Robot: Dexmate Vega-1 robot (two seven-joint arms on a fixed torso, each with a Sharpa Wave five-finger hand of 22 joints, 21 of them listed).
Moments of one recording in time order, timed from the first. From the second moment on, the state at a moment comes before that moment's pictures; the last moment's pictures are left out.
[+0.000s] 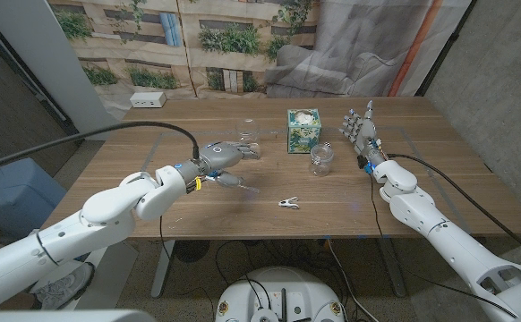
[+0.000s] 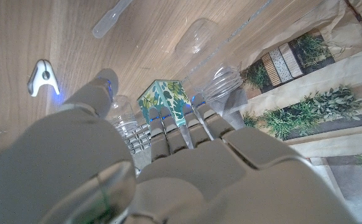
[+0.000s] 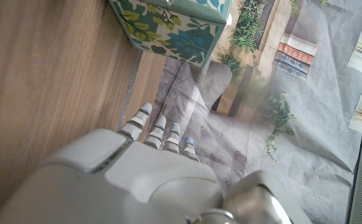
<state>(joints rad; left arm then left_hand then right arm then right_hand) 1.13 1.09 0.40 -2.19 0.85 0.09 -0.07 0.74 -0.08 0.68 -0.19 0.19 0.33 -0.09 0.23 0.17 0.33 -0.17 0.20 0.18 0.22 -0.04 0.18 0.17 0.25 0.00 0.19 0.17 -0.84 -0.51 -0.37 -1.30 0.65 0.29 0.04 -0.02 0.06 -0.30 0.18 0.31 -0.10 -0.11 0.21 0.25 -0.02 -0.04 0.26 0.36 -0.05 -0.03 0.23 0.62 0.08 0.09 0.28 0.21</state>
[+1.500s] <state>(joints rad) 1.04 0.94 0.57 -2.26 1.16 0.25 -0.41 0.82 -0.08 0.60 -0.18 0.19 0.45 -0.04 0.23 0.18 0.49 -0.16 0.21 0.18 0.26 -0.04 0.19 0.17 0.19 0.09 0.20 0.17 -0.84 -0.51 -0.37 -1.30 0.65 0.29 0.03 -0.02 0.06 -0.30 0.18 0.31 -0.10 -0.11 0.21 0.25 -0.02 -0.04 0.26 0.36 -0.05 -0.03 0.23 0.62 0.08 0.09 0.28 0.21</state>
